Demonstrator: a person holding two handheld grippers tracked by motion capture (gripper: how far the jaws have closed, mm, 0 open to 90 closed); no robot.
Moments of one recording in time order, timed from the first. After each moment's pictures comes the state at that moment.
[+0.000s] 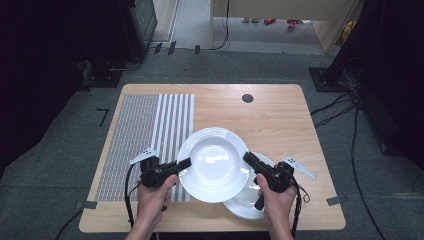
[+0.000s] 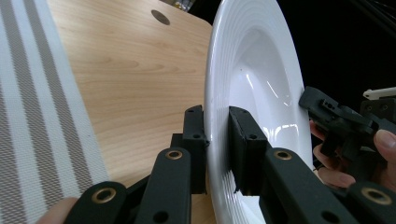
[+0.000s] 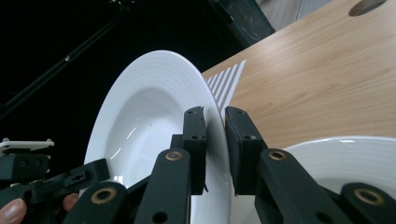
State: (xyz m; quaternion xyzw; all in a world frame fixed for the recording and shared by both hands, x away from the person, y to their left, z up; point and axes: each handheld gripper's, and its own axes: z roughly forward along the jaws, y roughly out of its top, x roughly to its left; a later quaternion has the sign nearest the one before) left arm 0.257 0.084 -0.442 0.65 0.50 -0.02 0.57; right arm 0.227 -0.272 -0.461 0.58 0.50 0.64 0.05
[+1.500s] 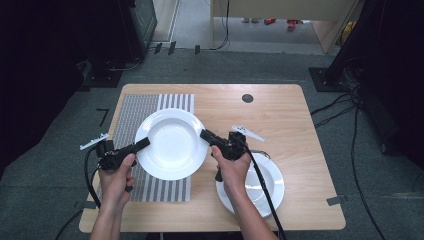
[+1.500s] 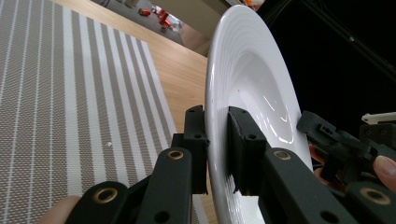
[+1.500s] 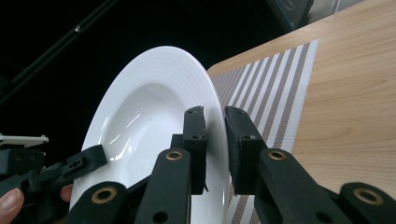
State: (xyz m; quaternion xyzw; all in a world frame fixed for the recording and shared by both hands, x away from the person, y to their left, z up) left arm 0.297 0.187 -0.430 0.58 0.56 0.02 0.59; right arm 0.315 -0.165 -0.443 0.55 0.55 0.63 0.00
